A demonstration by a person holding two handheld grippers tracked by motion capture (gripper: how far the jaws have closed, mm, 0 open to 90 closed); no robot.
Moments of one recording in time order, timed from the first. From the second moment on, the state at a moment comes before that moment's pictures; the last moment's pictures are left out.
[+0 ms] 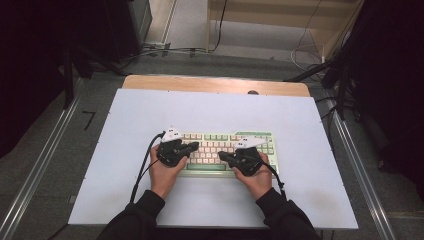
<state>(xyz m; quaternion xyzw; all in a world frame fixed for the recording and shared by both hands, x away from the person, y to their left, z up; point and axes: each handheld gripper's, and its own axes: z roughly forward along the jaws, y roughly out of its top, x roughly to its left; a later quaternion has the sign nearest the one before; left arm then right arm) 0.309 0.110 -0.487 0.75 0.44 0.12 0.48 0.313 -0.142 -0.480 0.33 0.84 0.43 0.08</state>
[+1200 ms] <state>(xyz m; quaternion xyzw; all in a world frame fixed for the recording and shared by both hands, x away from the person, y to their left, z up) 0.318 0.095 -0.497 0.76 0.44 0.13 0.46 0.313 -0.144 -0.480 0.33 0.84 0.43 0.08</state>
